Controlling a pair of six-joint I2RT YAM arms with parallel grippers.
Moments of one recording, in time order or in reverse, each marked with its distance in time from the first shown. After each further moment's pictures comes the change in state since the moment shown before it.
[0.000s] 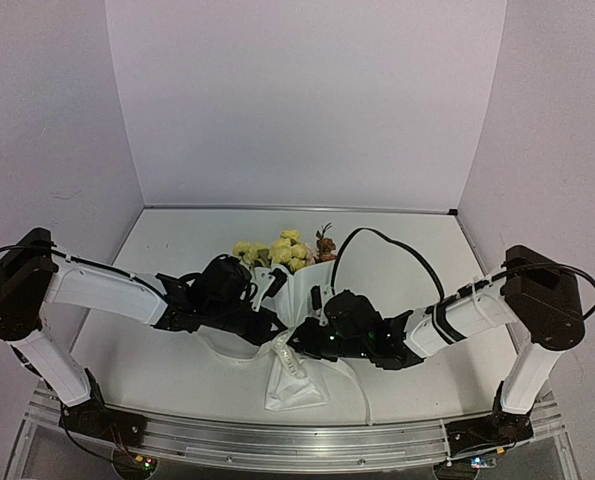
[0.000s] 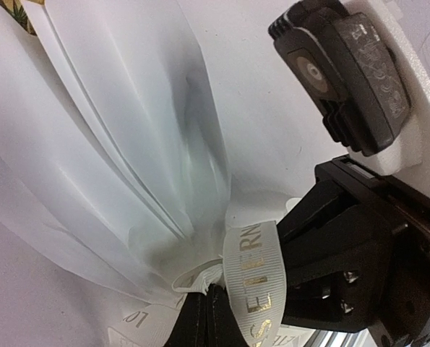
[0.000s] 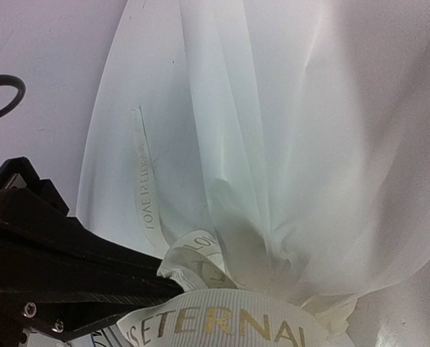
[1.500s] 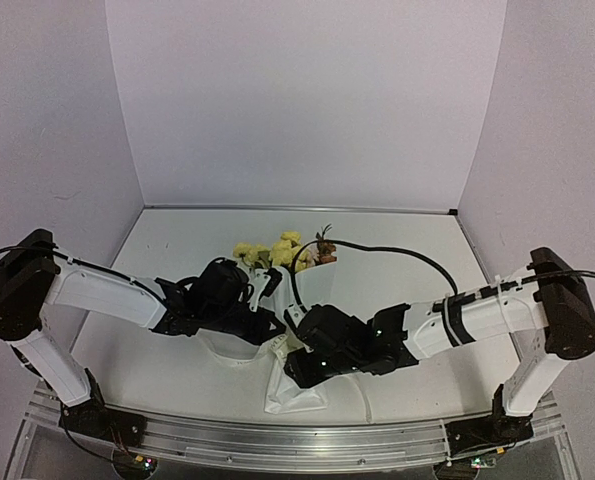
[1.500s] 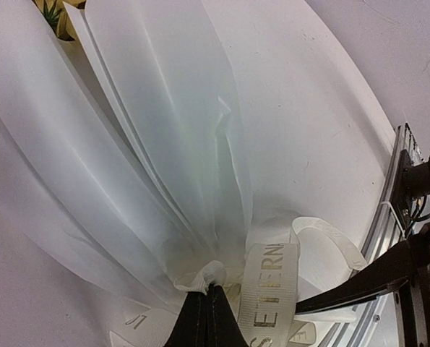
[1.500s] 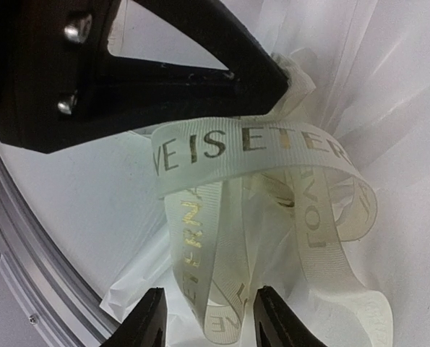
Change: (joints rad) left arm 0.000 0.000 -0.037 0.069 -0.039 -0.050; right arm 0.163 -0.077 0.207 -0.651 0.123 -0.402
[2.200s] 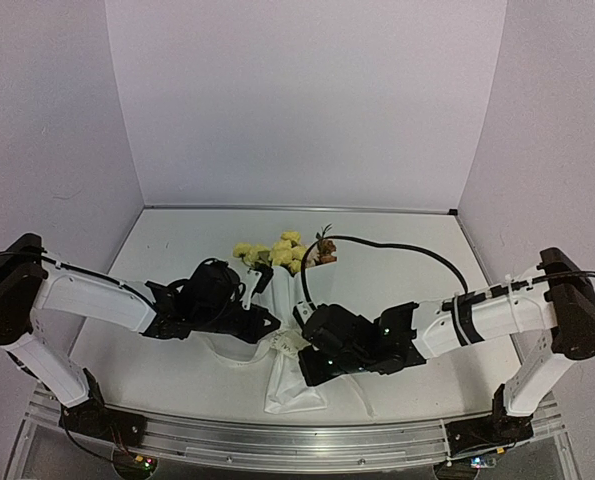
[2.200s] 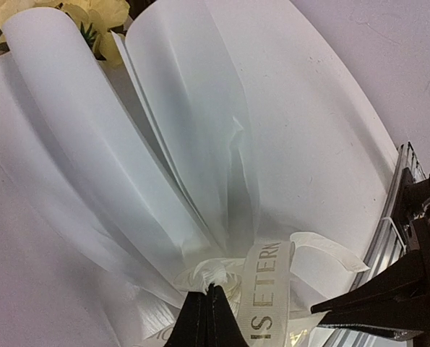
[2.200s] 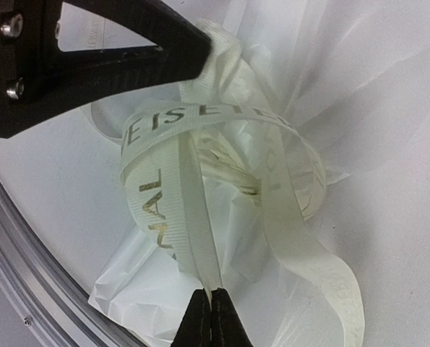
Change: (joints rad) left arm 0.000 -0.062 -0.057 0.043 -0.068 -0.020; right arm 0.001 -0.033 -0.017 -0.044 0.050 0.037
